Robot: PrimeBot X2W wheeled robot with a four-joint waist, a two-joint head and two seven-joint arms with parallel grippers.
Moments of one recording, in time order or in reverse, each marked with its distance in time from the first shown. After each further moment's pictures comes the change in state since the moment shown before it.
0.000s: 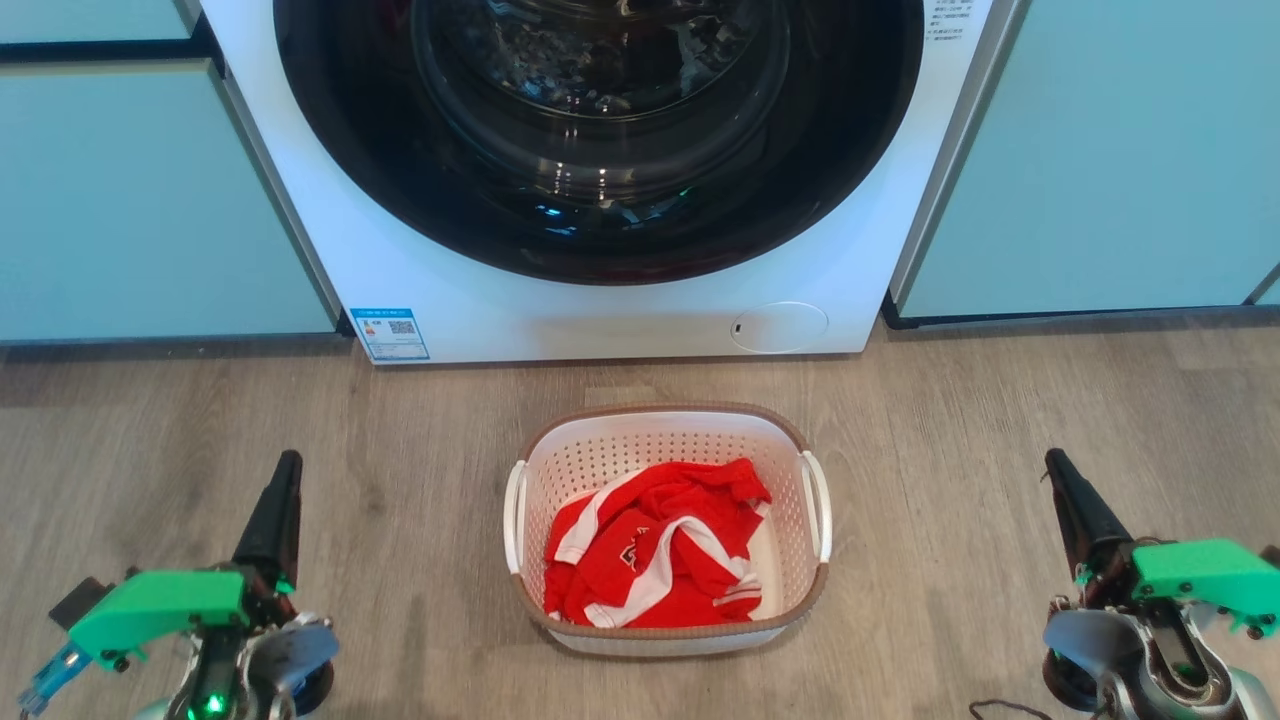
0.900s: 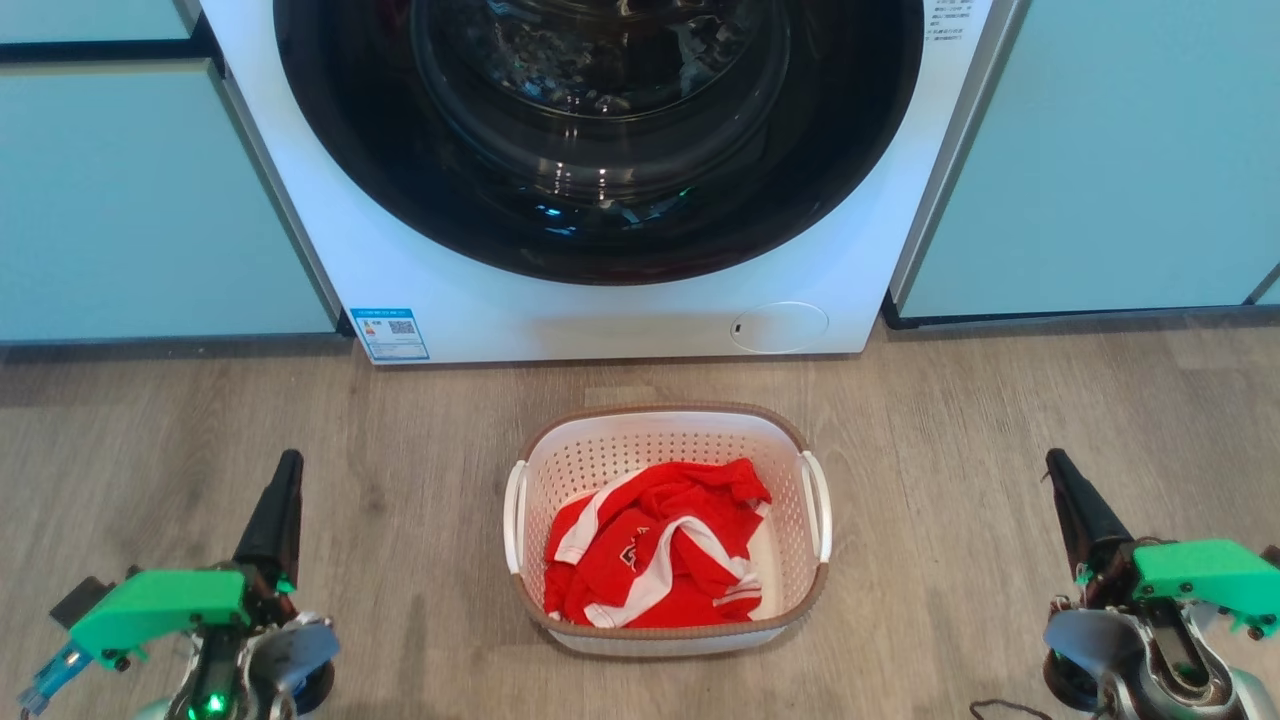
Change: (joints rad) left arm -0.001 -0.002 0.001 0.000 0.000 0.000 0.003; right arm 0.000 0.000 -0.002 0.000 0.000 0.000 0.000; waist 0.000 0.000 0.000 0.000
